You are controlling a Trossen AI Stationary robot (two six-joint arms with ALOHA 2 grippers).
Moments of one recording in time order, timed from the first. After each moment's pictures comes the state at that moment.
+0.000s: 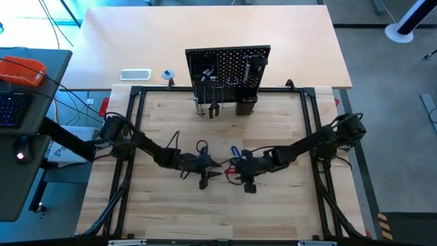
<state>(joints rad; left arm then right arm) -0.25 1.87 0.62 0.84 -0.21 -0.27 0.29 1.67 0.86 -0.02 0.07 0.25</state>
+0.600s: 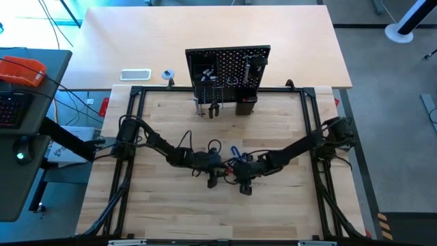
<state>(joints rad) -0.19 2.06 0.79 0.77 -0.06 -0.31 0.29 1.84 0.86 0.02 0.08 0.42</state>
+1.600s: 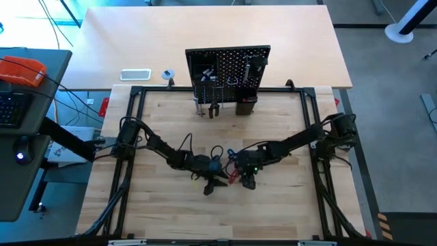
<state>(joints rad) -0.21 2.07 0.81 0.80 0.10 -0.27 0.18 1.77 0.86 -0.10 -0.22 0.42</state>
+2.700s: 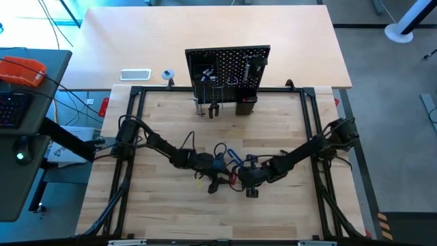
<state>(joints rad) -0.20 2.06 0.88 0.74 0.08 -0.23 0.38 1.82 0.86 -0.15 0.23 0.34</state>
